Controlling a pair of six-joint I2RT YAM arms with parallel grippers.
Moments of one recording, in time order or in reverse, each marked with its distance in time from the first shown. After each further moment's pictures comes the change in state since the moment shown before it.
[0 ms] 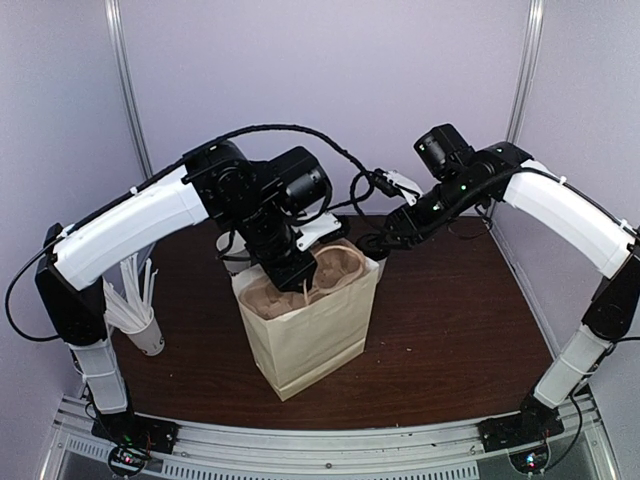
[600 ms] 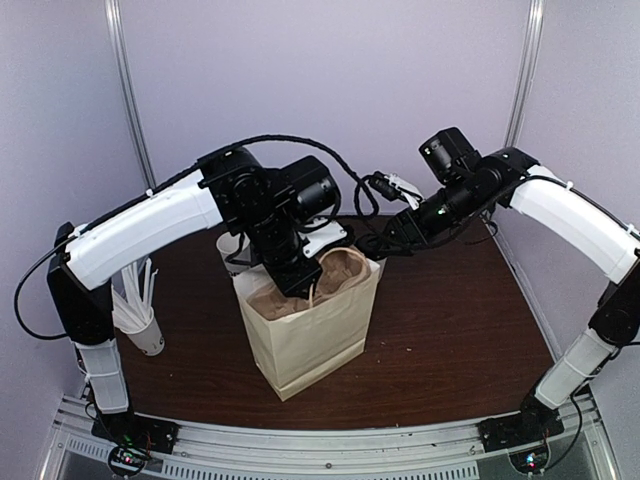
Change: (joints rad) left arm 0.000 0.047 0.006 -0.015 0.023 0.011; right arm 0.001 -0.050 -0.066 0.037 -0.109 -0.020
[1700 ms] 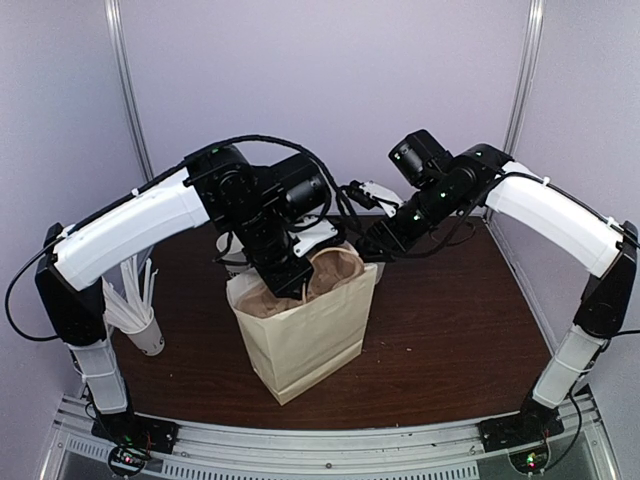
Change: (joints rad) left arm -0.002 -0.048 -0.024 -0.024 -0.009 -0.032; right arm 0.104 0.110 0.114 -0.060 0.154 -0.003
